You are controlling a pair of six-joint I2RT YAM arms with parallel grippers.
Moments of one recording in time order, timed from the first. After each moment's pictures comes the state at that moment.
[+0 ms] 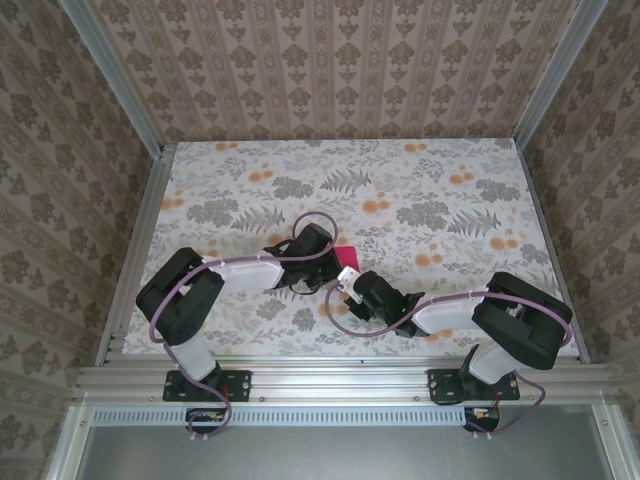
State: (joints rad) left arm -0.84 1.71 0.88 -0.07 0.18 -1.15; right arm 0.91 1.53 0.47 0.29 0.28 -0.14
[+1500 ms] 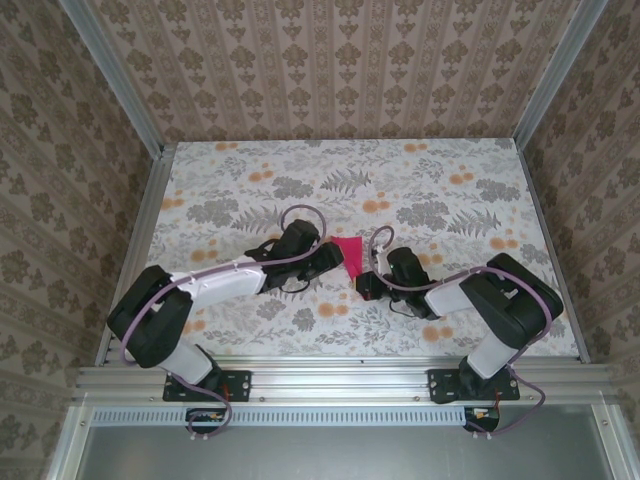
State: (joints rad) left arm -0.82 1.53 0.82 -0.08 0.11 -1.07; right arm 0.55 1.64 0.40 0.59 -0.33 0.56
